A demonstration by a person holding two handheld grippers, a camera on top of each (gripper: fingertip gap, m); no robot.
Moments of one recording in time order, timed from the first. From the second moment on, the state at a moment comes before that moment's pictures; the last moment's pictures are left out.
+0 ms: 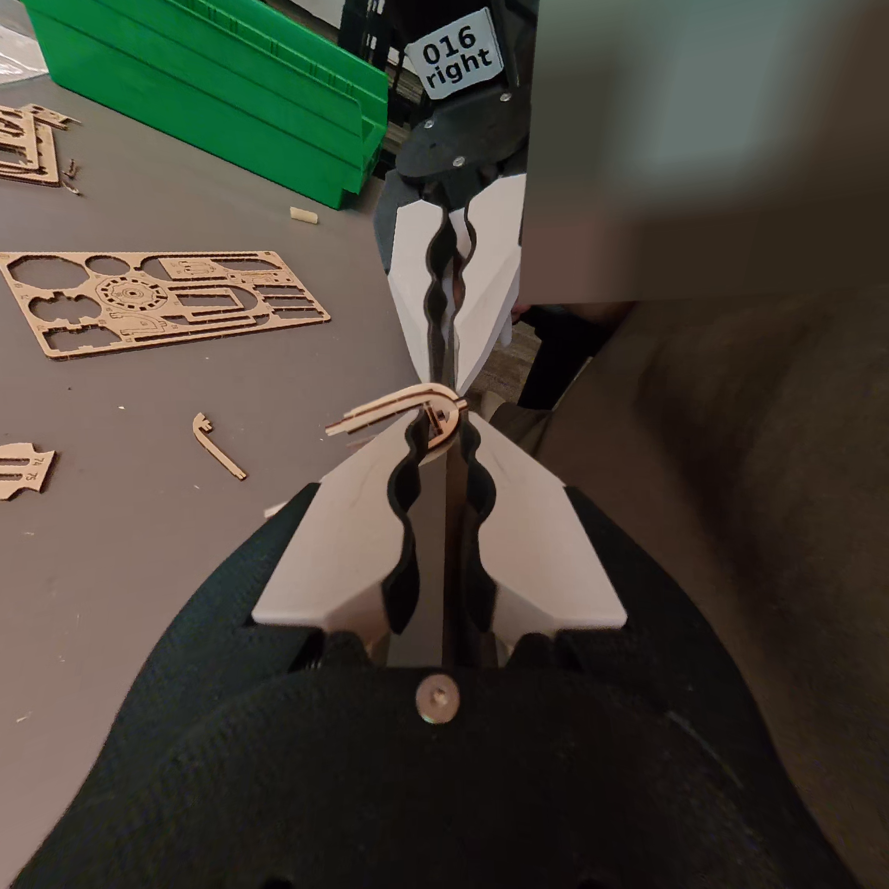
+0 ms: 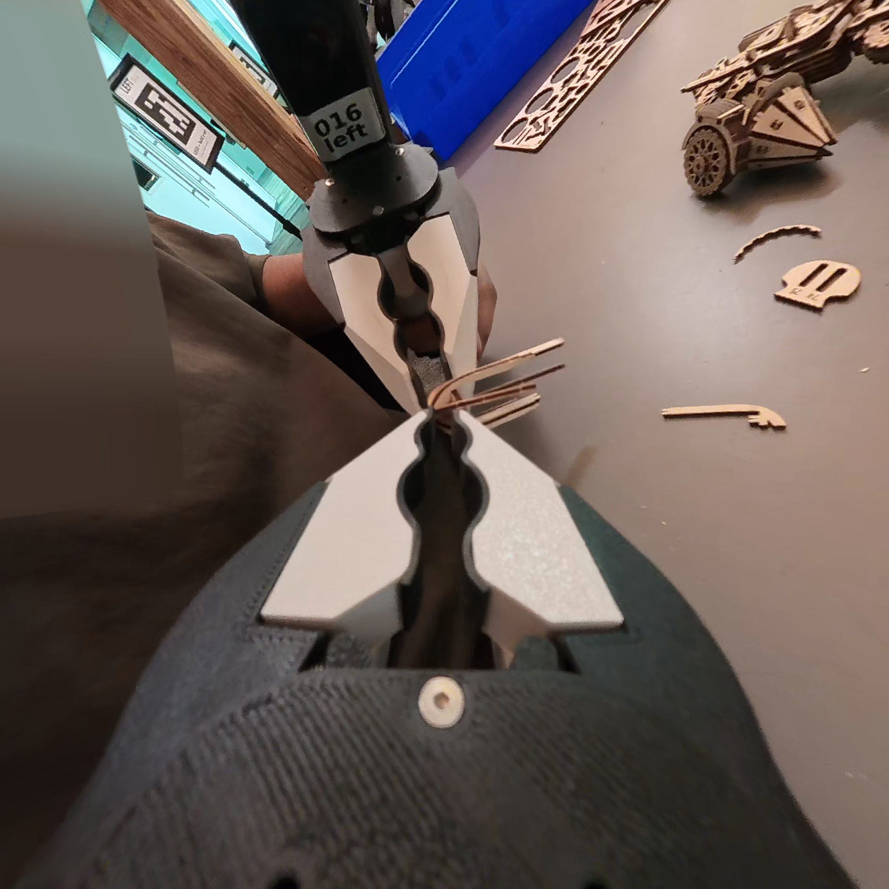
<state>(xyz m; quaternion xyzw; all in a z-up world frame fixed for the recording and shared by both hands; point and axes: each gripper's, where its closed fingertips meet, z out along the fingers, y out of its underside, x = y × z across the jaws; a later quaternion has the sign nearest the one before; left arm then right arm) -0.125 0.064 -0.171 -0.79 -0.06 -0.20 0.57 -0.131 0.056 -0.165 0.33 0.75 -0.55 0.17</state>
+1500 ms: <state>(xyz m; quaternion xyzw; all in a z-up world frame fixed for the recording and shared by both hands) -0.120 0.063 -0.161 -0.78 0.02 -0.13 0.61 -0.130 0.054 -0.153 0.27 0.78 -0.56 0.09</state>
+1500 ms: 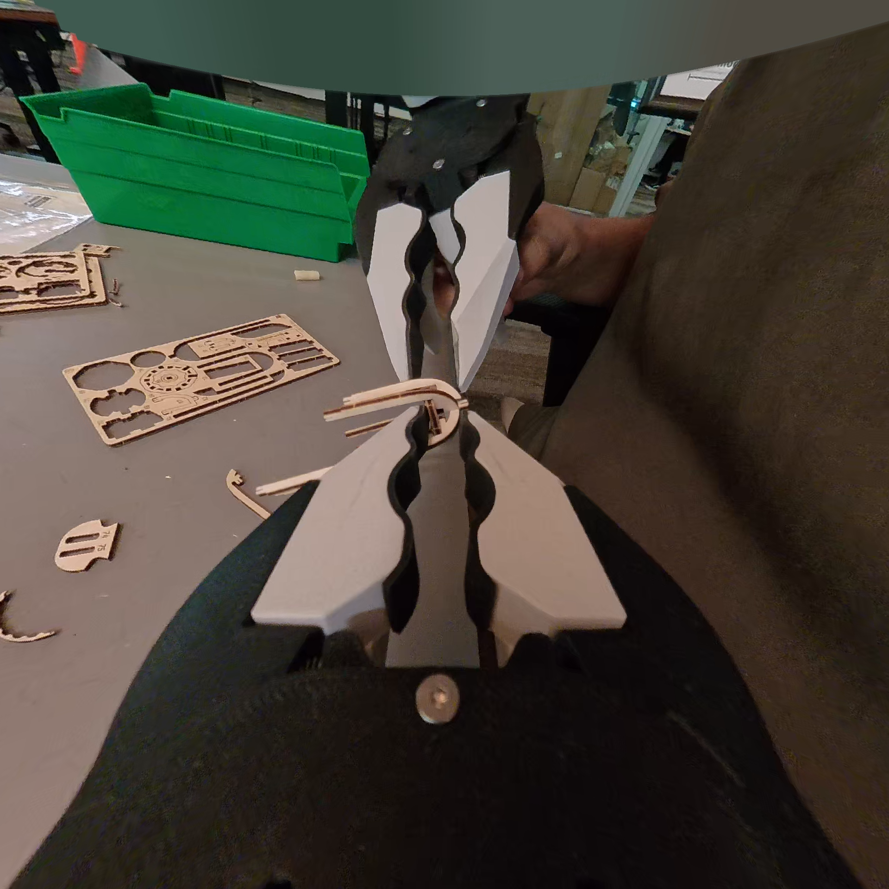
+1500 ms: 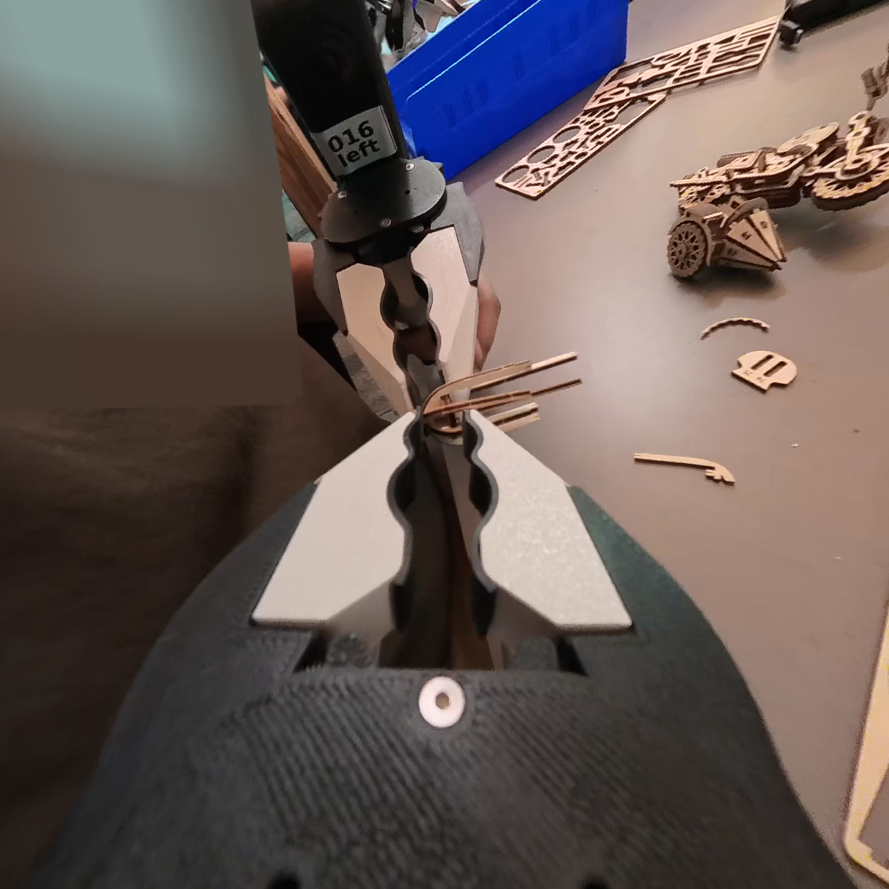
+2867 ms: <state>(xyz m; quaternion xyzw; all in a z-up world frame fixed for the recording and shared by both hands) -0.112 0.054 -0.180 -0.82 0.03 -0.17 0.55 -0.121 0.057 -0.153 0.21 0.81 -0.54 0.05</state>
